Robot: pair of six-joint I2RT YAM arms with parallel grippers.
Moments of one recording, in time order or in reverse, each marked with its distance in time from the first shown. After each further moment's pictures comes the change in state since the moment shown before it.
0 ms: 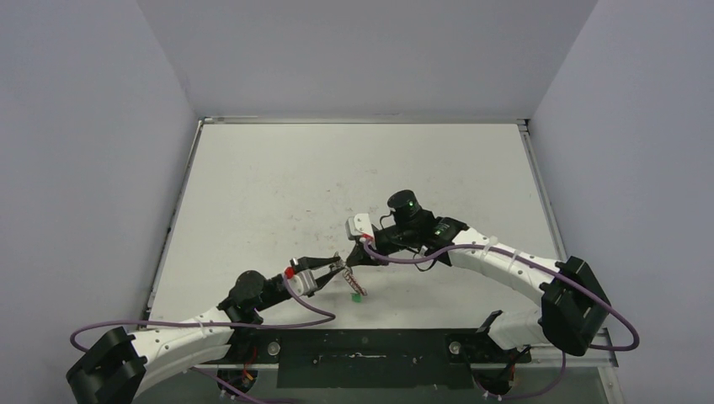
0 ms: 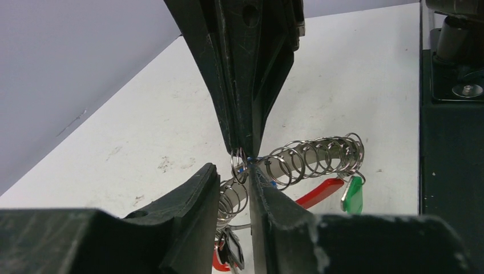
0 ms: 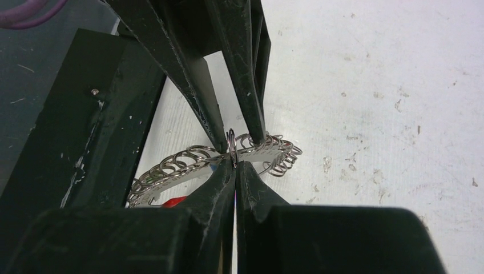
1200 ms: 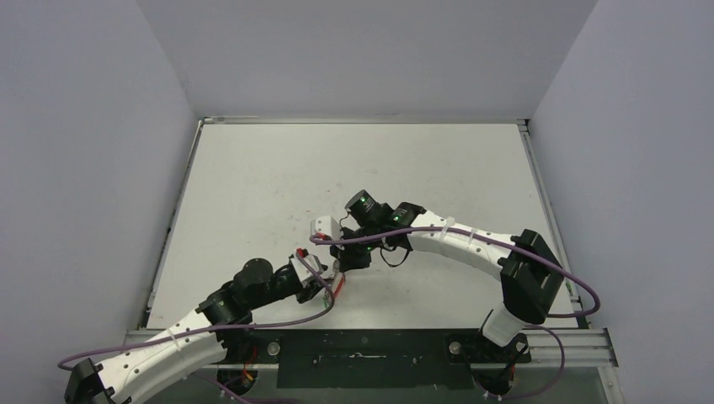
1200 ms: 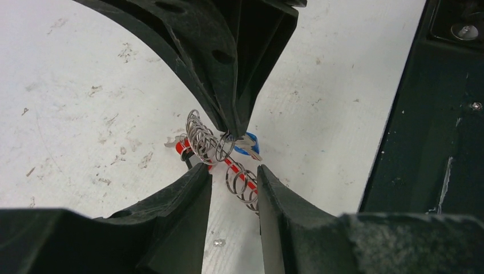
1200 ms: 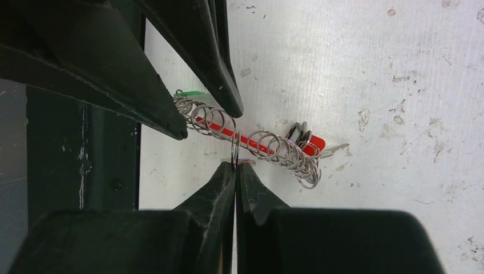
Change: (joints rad) left arm 0.000 -0.266 0.218 -0.868 -0.096 -0.133; right arm 0.133 0.285 0.345 -0.415 0.290 0.069
